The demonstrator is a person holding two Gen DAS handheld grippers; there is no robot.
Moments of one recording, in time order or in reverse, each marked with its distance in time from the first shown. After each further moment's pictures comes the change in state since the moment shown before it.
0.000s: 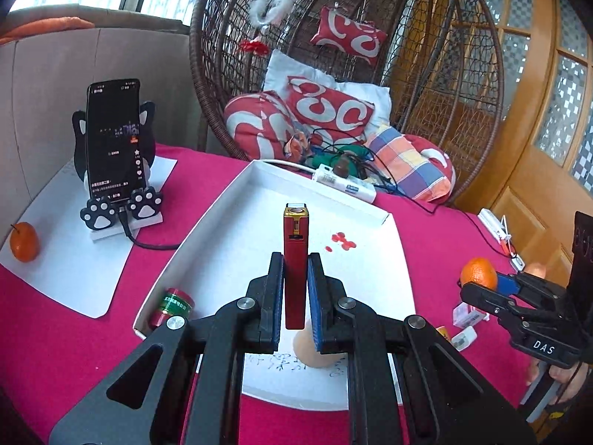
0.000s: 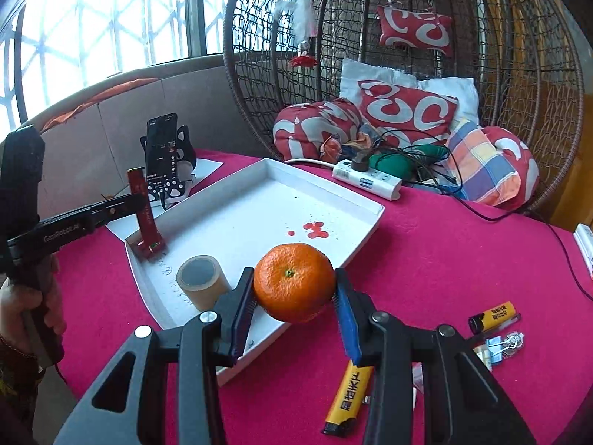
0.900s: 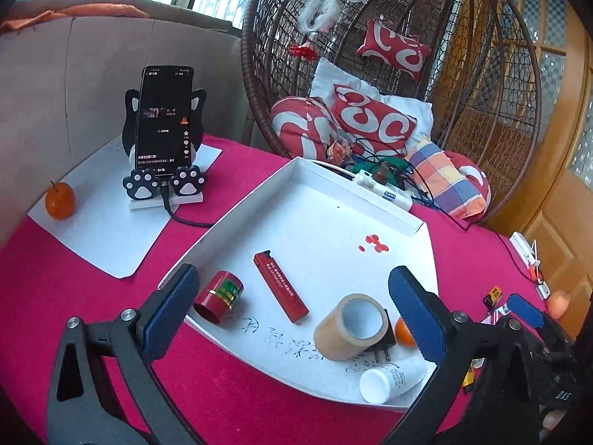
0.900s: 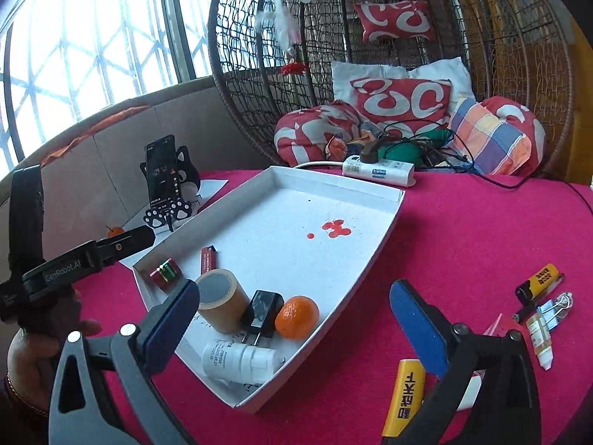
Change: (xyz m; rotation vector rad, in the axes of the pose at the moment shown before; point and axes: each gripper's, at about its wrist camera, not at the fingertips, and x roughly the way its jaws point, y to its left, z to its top) left arm -0.019 -0.005 -0.026 -0.098 -0.065 0.150; right arm -0.005 -0.003 -0.028 0.141 -0.129 0.021
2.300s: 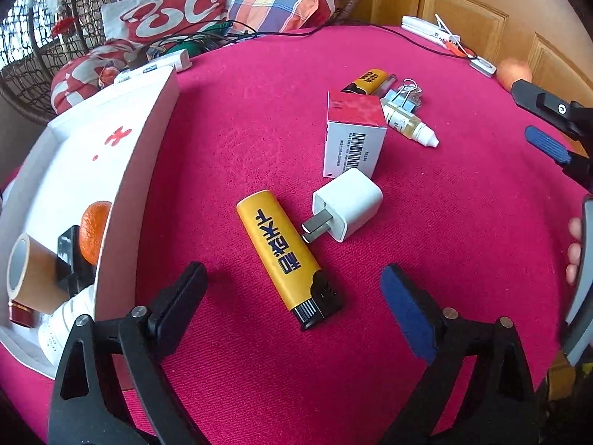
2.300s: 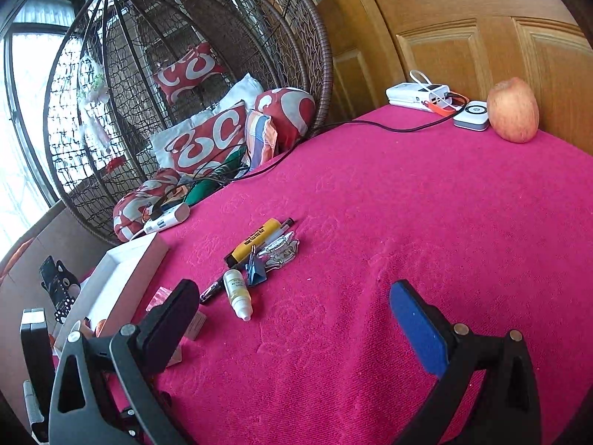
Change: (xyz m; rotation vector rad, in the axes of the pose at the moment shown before) left arm 0.077 -0.223 -0.129 0.588 0.435 -0.202; right arm -0.118 -0.210 -0.080 0.474 -0.122 -0.326
